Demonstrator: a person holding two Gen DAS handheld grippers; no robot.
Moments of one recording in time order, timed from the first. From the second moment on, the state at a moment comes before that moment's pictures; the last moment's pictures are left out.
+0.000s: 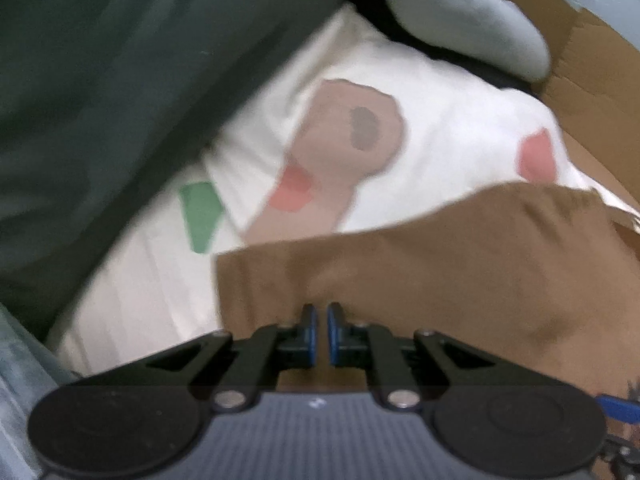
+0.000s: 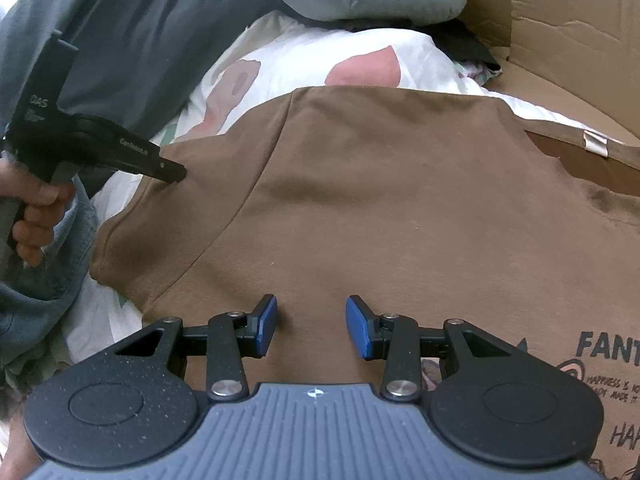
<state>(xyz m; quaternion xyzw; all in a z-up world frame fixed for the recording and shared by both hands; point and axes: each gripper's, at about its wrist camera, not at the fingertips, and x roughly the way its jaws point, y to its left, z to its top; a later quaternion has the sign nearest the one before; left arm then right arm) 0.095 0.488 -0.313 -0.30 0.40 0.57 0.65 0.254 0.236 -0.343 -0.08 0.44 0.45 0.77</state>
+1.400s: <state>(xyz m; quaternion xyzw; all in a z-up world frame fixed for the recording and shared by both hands) 0.066 0.420 -0.239 -0.30 0.36 0.55 0.69 0.402 0.150 -0.354 -0.08 0.41 0.25 0.87</state>
